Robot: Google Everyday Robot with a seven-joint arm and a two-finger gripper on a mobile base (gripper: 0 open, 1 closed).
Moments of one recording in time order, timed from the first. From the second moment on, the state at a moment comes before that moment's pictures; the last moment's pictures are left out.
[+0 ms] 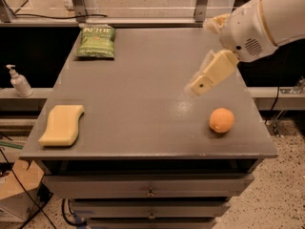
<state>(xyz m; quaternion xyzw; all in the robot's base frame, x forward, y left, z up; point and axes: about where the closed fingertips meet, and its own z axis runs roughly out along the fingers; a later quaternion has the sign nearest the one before) 0.510 -0.102 0.977 -0.56 0.72 0.15 0.38</state>
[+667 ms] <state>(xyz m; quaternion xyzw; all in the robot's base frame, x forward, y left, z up) 0.578 -0.041 0.966 -0.50 0.72 0.22 0.43</state>
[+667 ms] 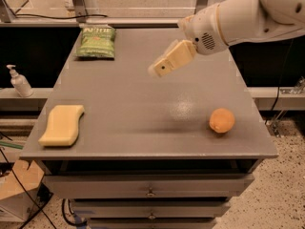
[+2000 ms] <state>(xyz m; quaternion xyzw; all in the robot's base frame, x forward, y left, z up) 0.633 0.033 0.944 -0.46 0.69 0.29 0.47</state>
